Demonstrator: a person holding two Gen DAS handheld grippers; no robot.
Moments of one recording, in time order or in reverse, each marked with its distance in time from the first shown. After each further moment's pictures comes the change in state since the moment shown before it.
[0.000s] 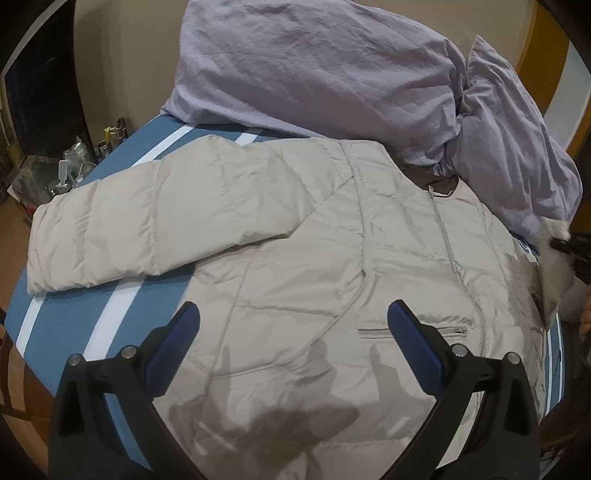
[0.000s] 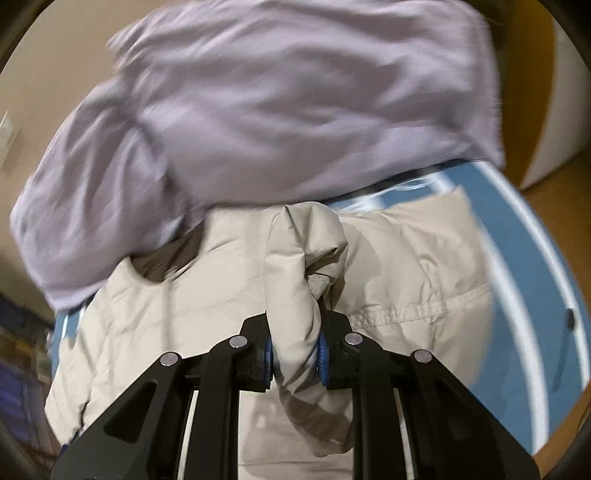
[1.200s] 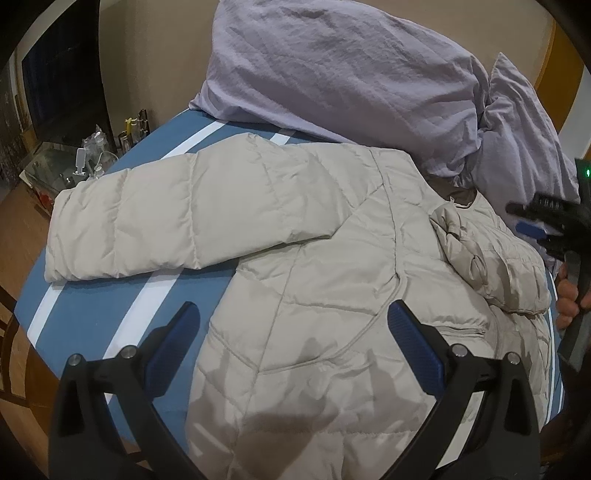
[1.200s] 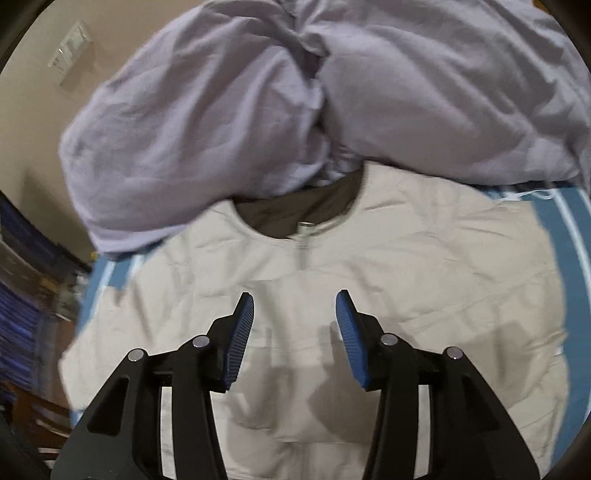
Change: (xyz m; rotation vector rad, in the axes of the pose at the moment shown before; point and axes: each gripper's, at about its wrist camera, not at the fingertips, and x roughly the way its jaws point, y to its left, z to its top) left arm -0.008 0.030 -0.002 -0.050 -0.008 0.035; right arm 0.034 0.124 -0.033 -0.190 0.075 0.137
